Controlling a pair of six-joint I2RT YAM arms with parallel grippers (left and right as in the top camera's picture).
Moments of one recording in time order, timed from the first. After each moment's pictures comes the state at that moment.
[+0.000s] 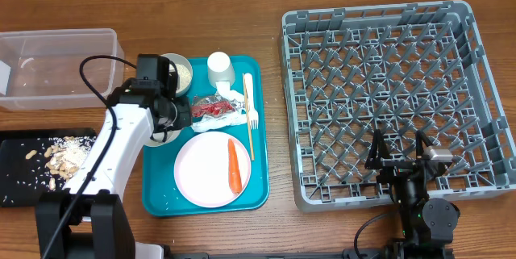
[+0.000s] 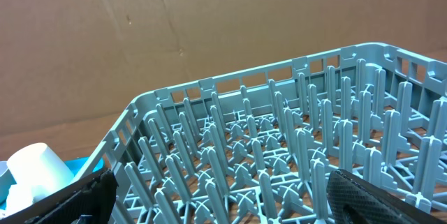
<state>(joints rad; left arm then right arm) -0.07 1.59 1.07 -0.76 0.05 -0.21 -0.07 0.01 0.02 -0.03 -0.11 0.23</state>
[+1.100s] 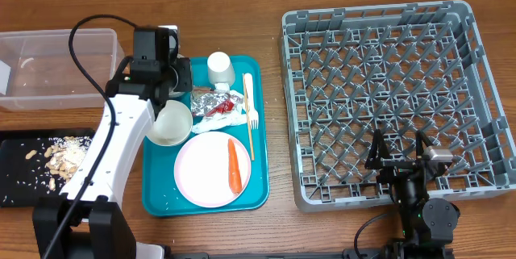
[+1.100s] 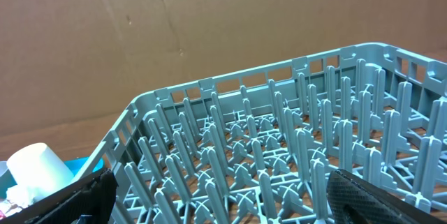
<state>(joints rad) -0.10 1.59 1.21 -0.52 -0.04 -0.11 -0.07 0.01 0.02 -0.03 -0.11 0.23</state>
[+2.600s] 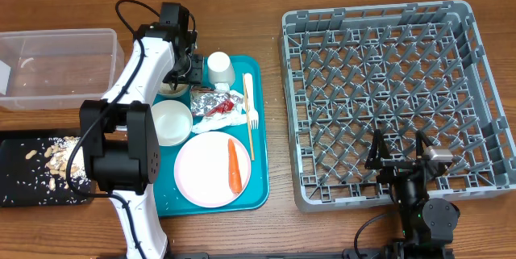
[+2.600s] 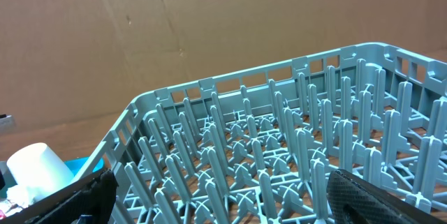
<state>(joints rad) -0.10 2.13 1.68 -0.90 -0.01 -0.04 -0.07 0.01 0.02 -0.03 -0.11 0.23</state>
